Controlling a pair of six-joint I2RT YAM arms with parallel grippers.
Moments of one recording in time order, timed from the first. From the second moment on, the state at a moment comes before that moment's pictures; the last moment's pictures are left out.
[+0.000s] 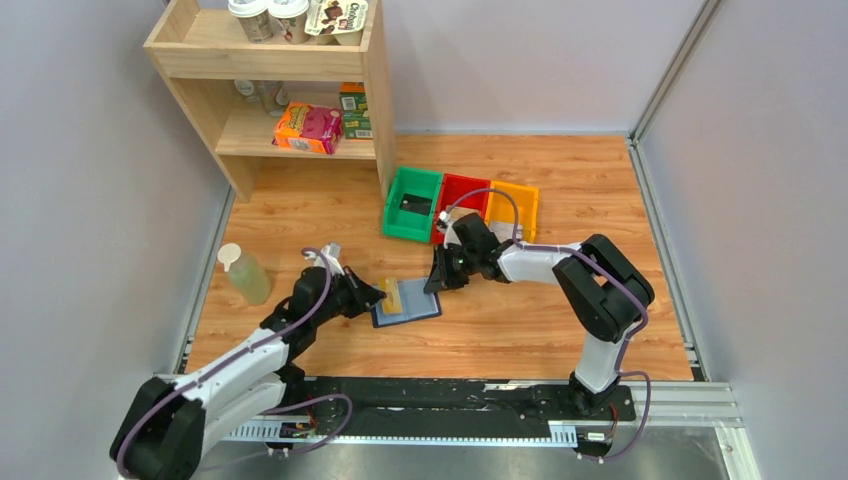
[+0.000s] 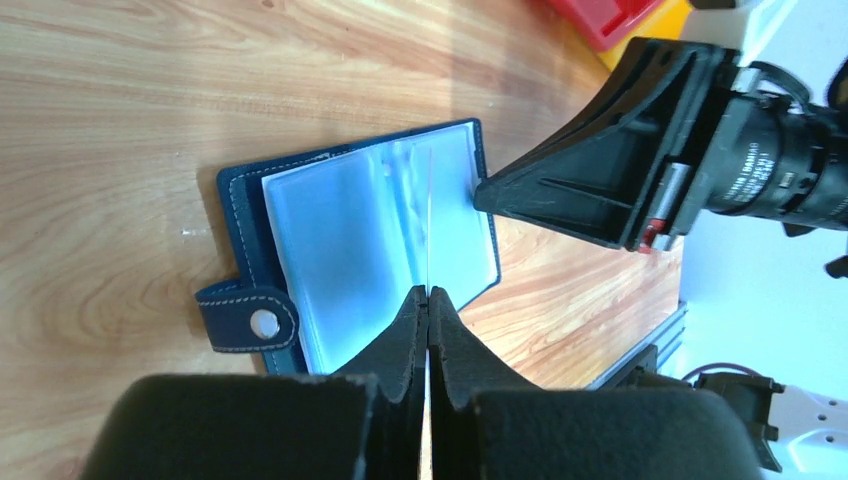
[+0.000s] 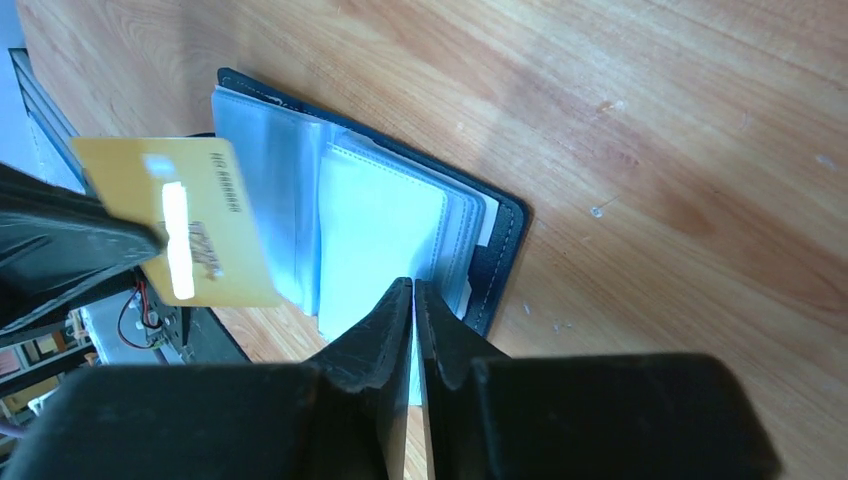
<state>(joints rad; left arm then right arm) -0.50 0.92 0.20 0.20 0.19 -0.94 0.67 1.81 0.92 0.04 -0.48 0.58</state>
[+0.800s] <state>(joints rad) -0.64 1.06 0.51 0.25 -0.03 -1.03 0.63 1.09 0.82 -0.09 -0.04 0.67</state>
